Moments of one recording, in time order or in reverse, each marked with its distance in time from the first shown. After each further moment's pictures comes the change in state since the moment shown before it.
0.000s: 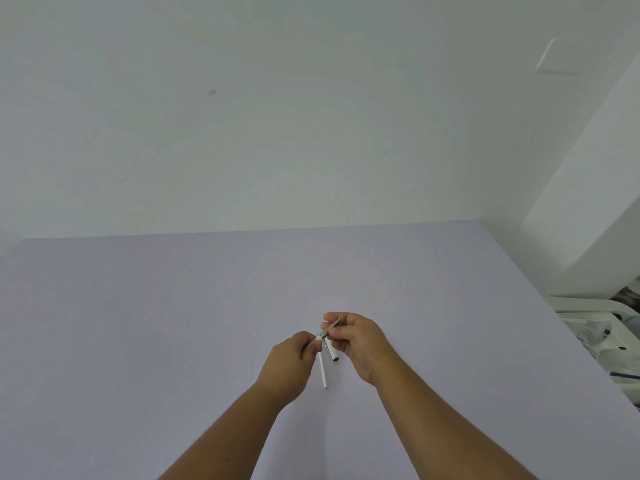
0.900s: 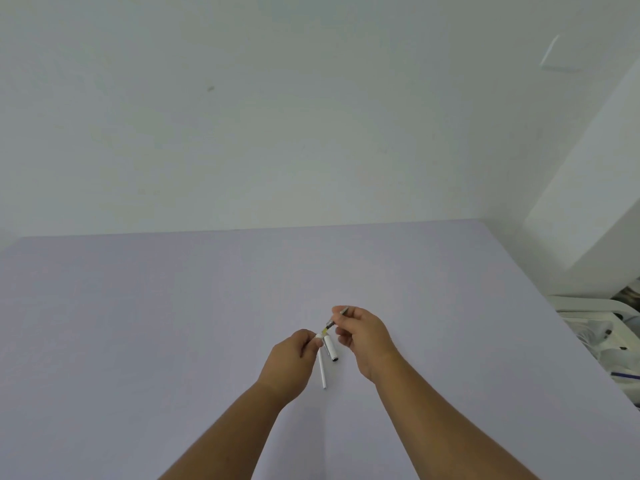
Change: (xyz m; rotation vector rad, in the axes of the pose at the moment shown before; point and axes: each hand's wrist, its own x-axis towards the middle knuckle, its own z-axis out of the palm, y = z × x) left_hand 0.004 0.001 0.003 -0.073 -0.028 -0.014; right_hand 0.001 -0.007 0.000 0.004 0.130 -0.026
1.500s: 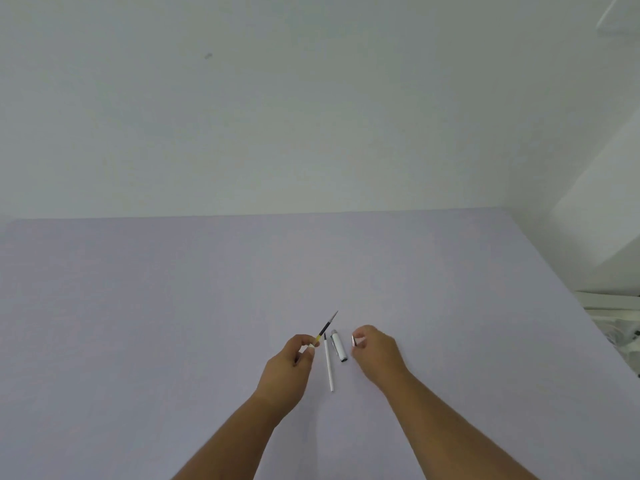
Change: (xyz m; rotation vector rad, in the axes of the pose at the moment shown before) left_hand 0.013 -0.041 0.011 -0.185 -0.015 -0.156; right_hand 0.048 0.056 -0.025 -0.889 0.135 -0.007
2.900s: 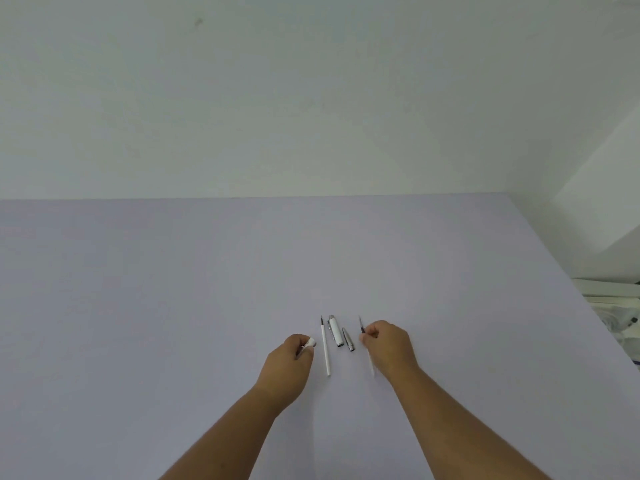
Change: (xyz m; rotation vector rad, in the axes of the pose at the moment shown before) left_hand 0.003 -0.015 0.012 0.038 -0.025 -0.086; right_hand 0.001 0.022 -0.008 -0.050 0.068 0.043
